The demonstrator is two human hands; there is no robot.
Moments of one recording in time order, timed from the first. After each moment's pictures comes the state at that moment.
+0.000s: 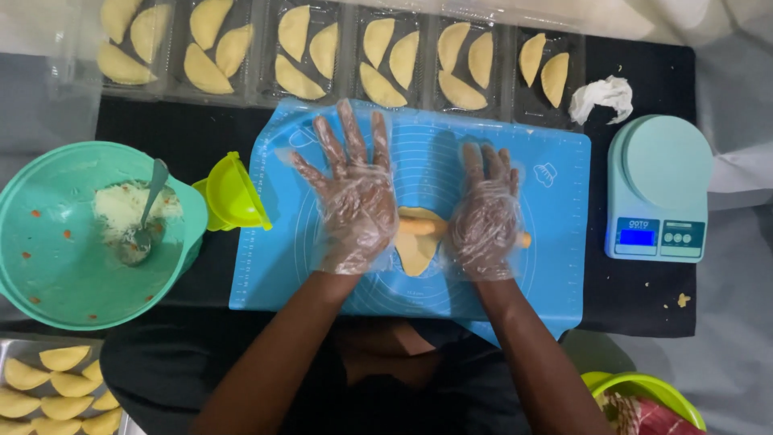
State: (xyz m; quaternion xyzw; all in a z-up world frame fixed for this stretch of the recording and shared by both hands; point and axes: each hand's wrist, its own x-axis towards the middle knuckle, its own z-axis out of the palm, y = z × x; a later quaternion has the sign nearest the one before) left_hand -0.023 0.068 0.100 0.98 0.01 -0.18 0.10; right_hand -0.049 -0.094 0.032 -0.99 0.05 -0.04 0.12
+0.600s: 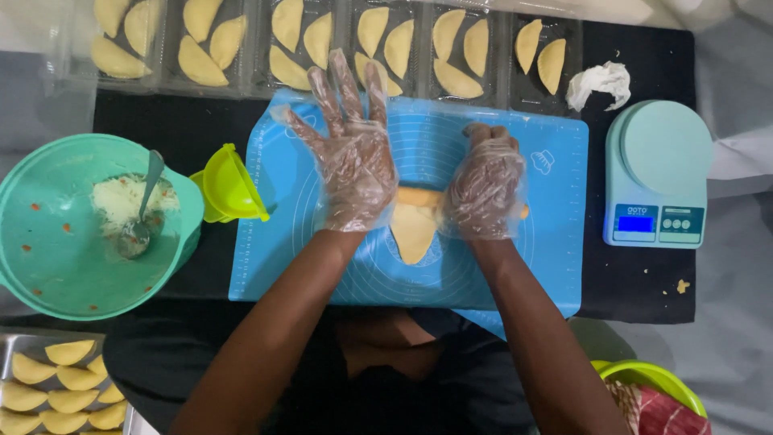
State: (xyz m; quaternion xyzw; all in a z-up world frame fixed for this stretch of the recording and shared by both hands) left_hand -0.009 0.065 0.064 0.99 -0.04 0.10 0.02; right_hand -0.007 -0.125 -0.015 -0.98 0.00 -0.18 0.11
